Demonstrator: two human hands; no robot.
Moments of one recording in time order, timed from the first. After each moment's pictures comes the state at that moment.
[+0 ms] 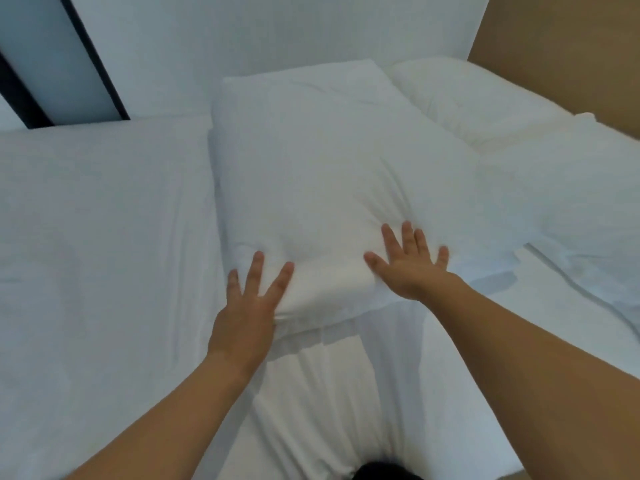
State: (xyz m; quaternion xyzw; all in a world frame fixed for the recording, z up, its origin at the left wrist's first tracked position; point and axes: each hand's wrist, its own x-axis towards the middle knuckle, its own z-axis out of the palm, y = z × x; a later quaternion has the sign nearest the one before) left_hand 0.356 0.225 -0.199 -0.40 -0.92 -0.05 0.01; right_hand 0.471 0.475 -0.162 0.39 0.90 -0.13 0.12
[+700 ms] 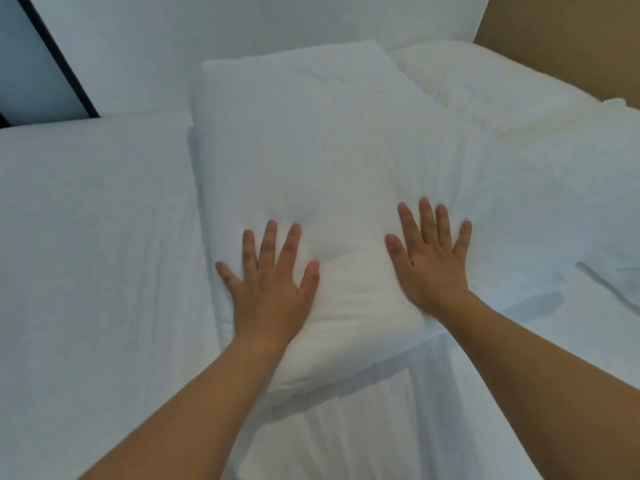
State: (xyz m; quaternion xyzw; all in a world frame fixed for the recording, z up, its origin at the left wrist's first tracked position) left_hand 0.290 0.322 -0.217 -0.34 -0.93 -0.14 0.04; right_hand 0.424 0.525 -0.209 0.38 0.92 0.00 -0.08
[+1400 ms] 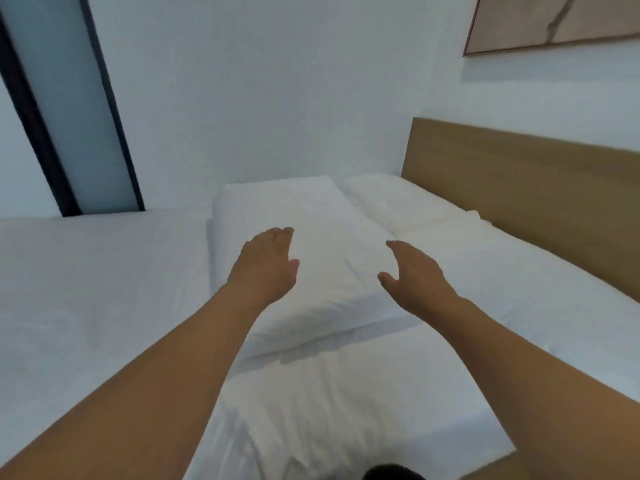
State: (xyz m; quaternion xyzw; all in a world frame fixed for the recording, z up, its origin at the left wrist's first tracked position) left_hand 0.469 0.246 0.020 -0.44 -0.87 -0.19 0.07; right_hand 0.649 0.421 0.015 0.31 0.93 -0.07 -0.18
